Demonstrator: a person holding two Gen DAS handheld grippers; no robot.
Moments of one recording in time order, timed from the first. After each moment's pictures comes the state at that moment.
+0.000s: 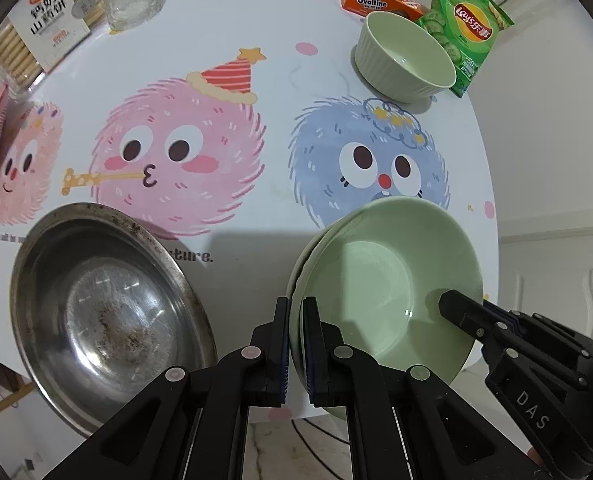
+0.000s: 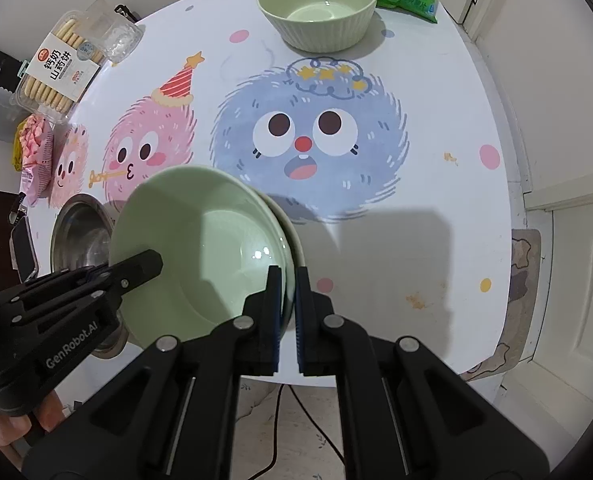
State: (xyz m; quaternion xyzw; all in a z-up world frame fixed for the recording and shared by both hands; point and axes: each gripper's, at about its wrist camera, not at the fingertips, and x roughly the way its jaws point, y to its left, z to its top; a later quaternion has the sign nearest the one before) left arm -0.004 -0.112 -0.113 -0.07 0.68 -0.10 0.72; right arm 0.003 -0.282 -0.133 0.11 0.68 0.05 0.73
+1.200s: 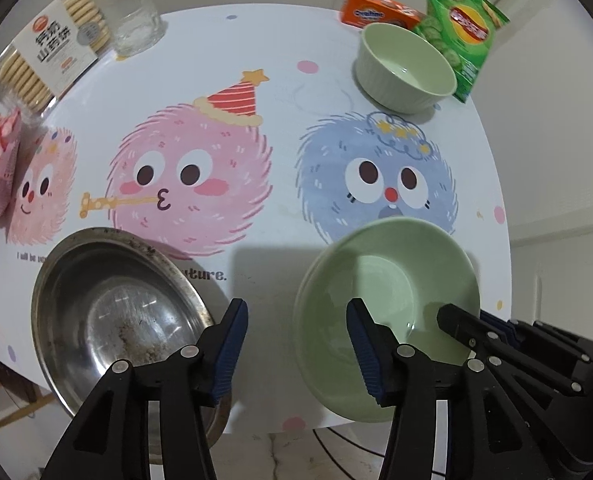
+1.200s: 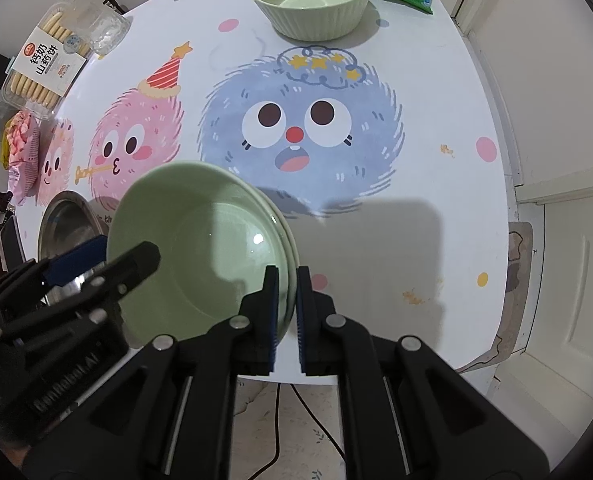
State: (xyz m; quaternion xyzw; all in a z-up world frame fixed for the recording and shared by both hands) left arm 0.000 -0.113 -0.107 -0.05 0.67 -0.08 0.74; right arm 0.004 -0.280 -0.143 0.11 0.69 0.03 0.71
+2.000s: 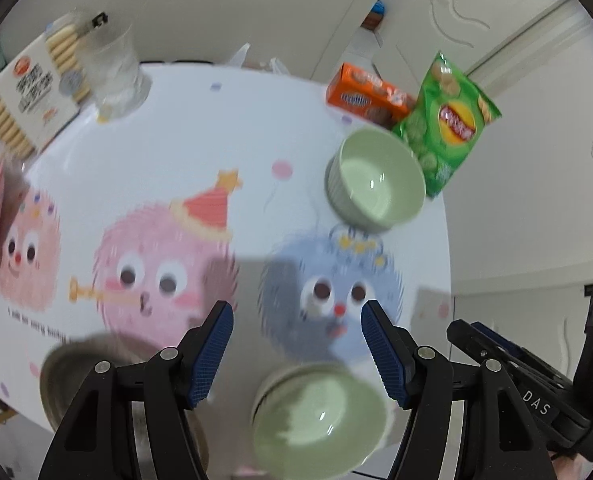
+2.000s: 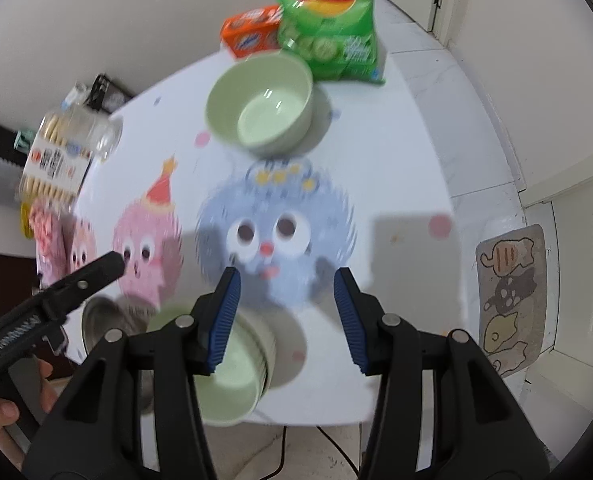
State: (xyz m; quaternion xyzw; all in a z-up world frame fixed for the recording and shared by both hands) left arm 0.095 -0.115 -0.053 -0.12 0.63 -0.10 0.76; right arm 0.062 -0.352 -0.095 0.19 0.63 0.00 0.75
